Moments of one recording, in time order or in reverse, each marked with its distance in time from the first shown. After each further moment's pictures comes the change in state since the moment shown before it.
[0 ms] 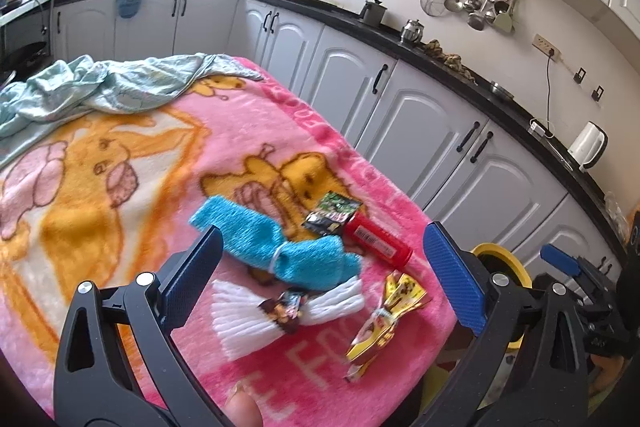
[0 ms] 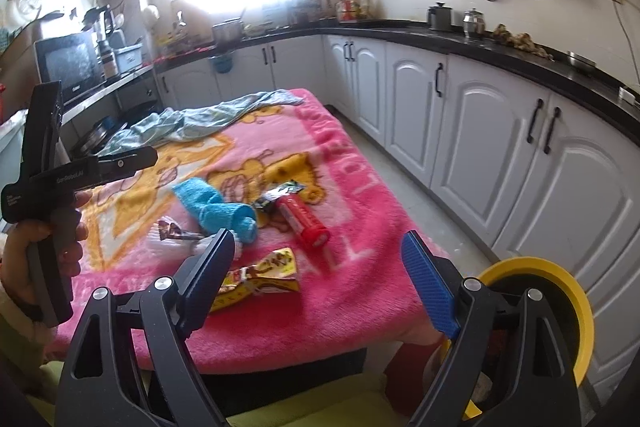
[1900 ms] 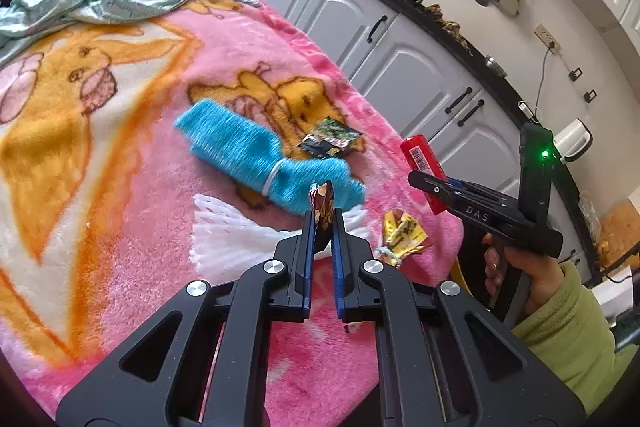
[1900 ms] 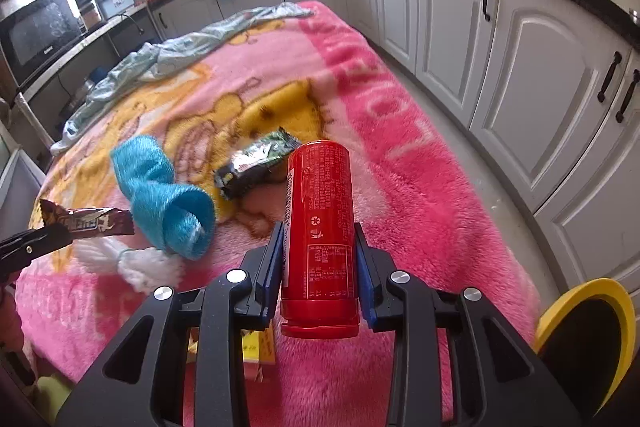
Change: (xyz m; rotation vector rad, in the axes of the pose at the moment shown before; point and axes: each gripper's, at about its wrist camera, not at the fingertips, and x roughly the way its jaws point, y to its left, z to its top) left arm 0.023 0.023 -0.040 -0.105 0.184 -0.118; right arm 0.161 -0.021 0.014 0.016 0.277 0.085
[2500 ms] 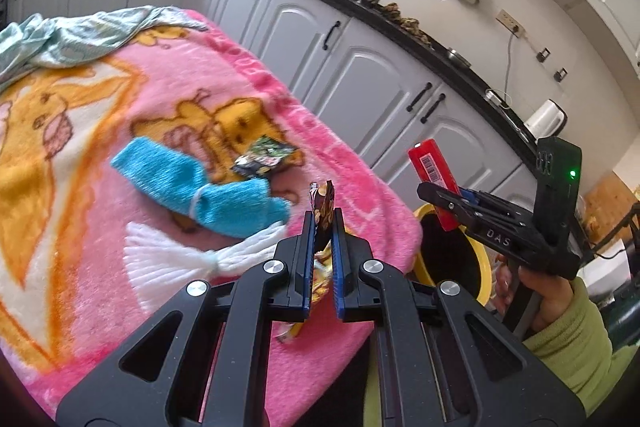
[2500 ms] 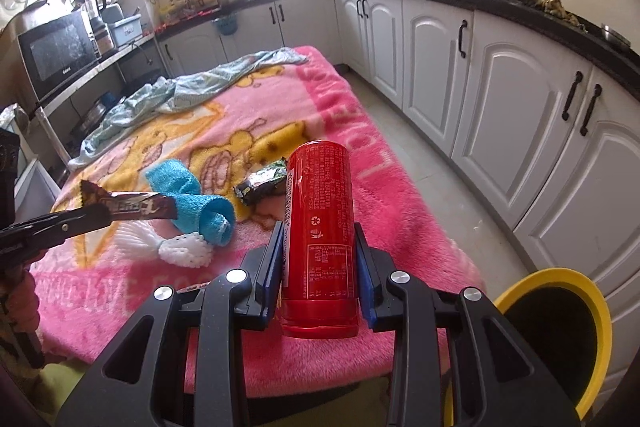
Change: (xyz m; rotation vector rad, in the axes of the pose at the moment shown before) left arm -0.003 -0.062 0.008 0.114 -0.027 -0.076; right arm -0.091 -0.010 -0.021 0.006 -0.135 -0.025
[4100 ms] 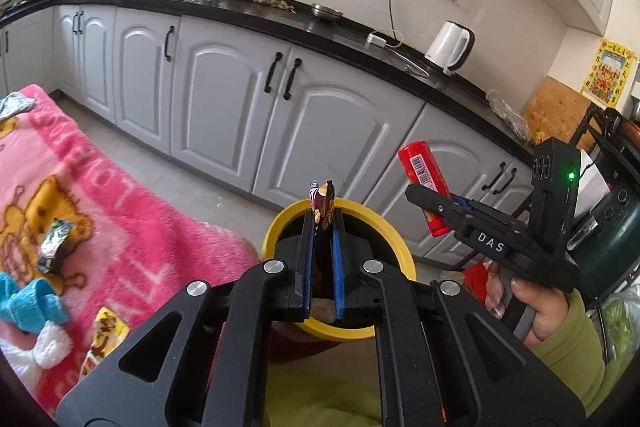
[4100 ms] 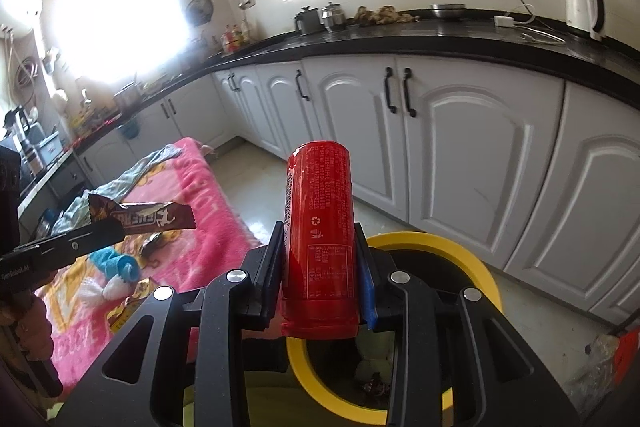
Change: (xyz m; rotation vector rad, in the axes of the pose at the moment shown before) left arm 0.094 -0.211 0.010 0.343 0.077 -0.243; right arm -0.158 -0.154 -0.081 0.355 -0.239 -0.264
